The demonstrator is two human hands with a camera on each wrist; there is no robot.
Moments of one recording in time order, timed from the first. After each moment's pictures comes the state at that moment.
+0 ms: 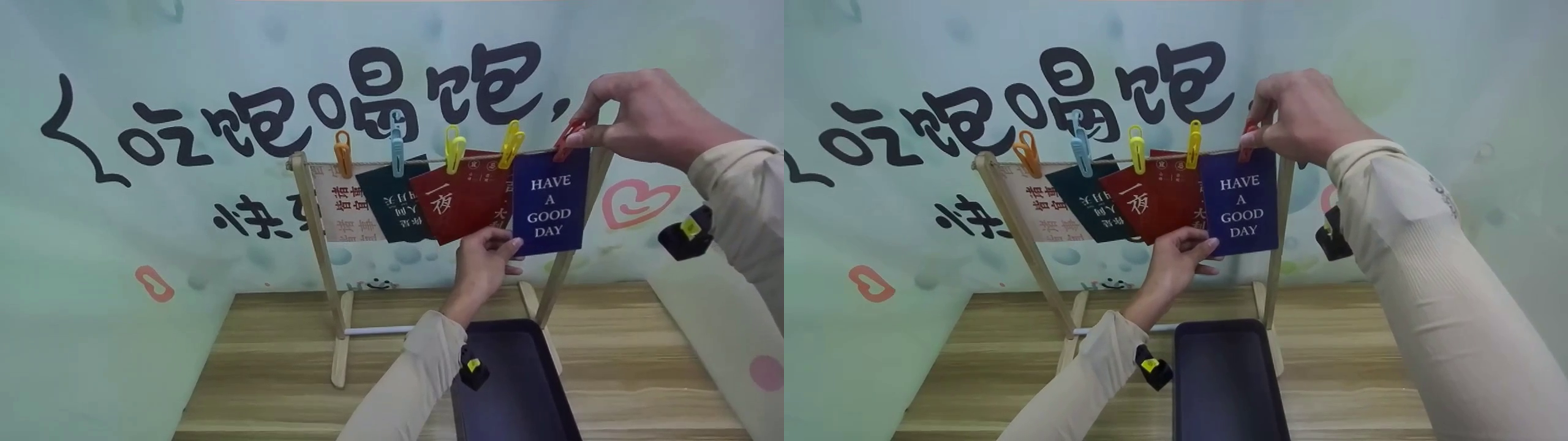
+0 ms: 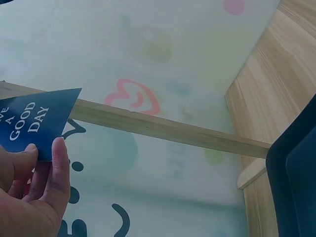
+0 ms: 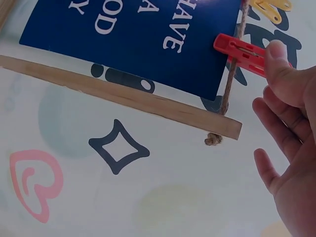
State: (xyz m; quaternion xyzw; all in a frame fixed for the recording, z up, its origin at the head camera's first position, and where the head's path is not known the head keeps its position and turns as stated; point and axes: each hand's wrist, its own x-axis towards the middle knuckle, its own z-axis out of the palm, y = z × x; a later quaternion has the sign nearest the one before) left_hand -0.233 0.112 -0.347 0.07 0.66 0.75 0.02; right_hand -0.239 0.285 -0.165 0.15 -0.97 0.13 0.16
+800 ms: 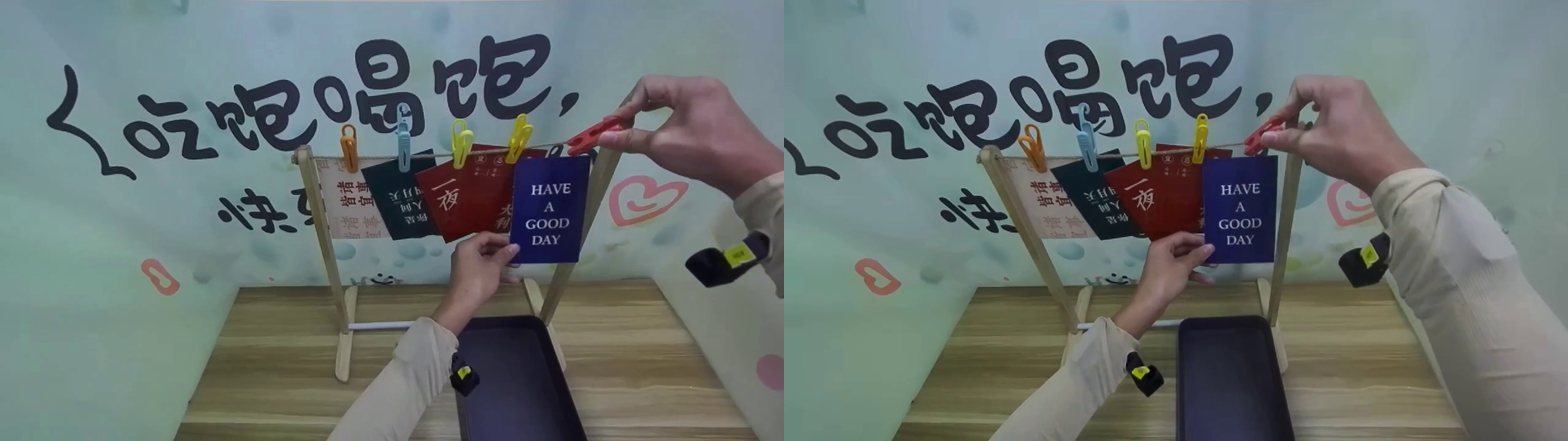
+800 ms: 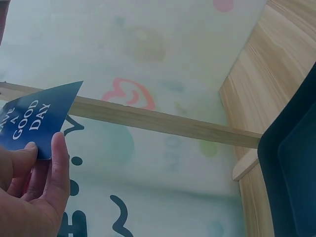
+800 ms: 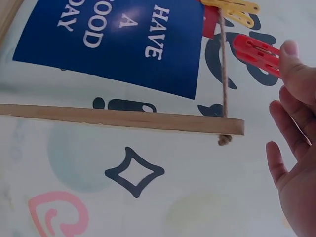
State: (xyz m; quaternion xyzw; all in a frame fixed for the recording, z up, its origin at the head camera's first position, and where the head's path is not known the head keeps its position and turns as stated) left_hand -0.224 0.097 -0.354 0.08 0.66 0.75 0.02; right_hand -0.219 0.302 -0.186 0.10 -0.94 0.26 0.20
